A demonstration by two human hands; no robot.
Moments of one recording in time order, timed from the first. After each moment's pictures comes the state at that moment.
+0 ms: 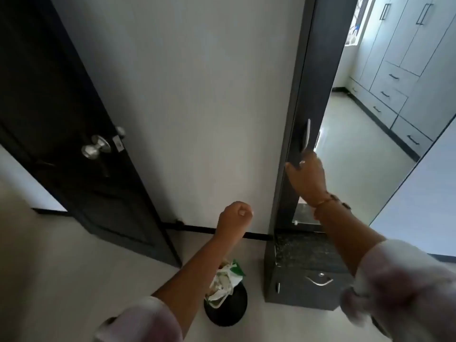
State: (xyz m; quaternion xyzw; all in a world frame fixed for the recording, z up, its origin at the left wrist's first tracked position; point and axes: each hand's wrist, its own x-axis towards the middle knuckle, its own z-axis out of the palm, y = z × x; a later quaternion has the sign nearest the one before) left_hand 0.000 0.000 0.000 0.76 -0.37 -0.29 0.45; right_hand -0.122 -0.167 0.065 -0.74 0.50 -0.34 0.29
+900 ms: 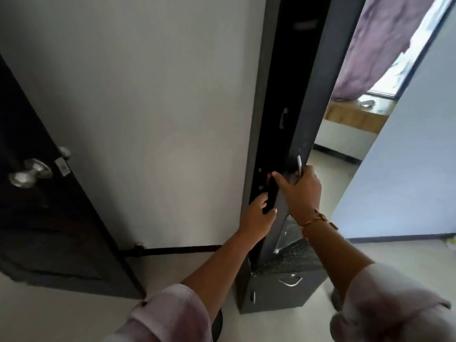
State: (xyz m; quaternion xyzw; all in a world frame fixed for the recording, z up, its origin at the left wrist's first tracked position) left_hand -0.058 -0.069 0.027 0.64 -0.49 -0.38 0.45; right_hand -0.156 -0.136 0.082 -0.66 0.57 -0.46 0.17
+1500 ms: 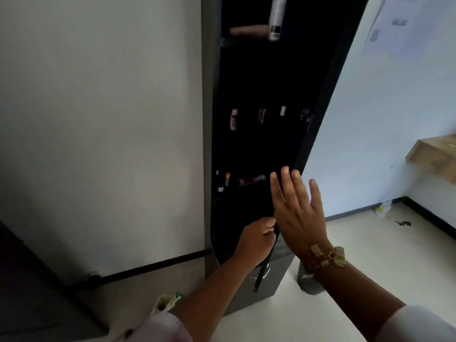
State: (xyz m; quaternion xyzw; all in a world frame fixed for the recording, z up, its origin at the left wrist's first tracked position) left_hand -0.133 -0.053 0.006 0.55 -0.64 -0.38 0.38; right_hand -0.247 -0.062 0.074 -0.75 0.48 -0.19 -0.41
